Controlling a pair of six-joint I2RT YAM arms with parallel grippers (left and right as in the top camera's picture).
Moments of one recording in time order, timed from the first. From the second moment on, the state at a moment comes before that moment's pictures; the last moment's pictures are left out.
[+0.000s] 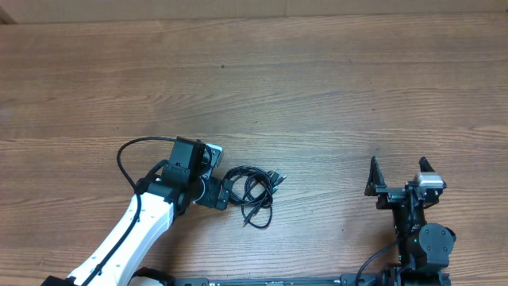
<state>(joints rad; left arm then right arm) -0.32 1.28 0.65 -0.56 0.12 -0.02 -0.07 0.01 0.02 -0.04 -0.06 0.01</state>
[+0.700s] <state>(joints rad) -0.39 1.39 0.65 -0.43 0.14 0.04 -0.07 0.01 0.02 -0.04 -0.06 0.01</state>
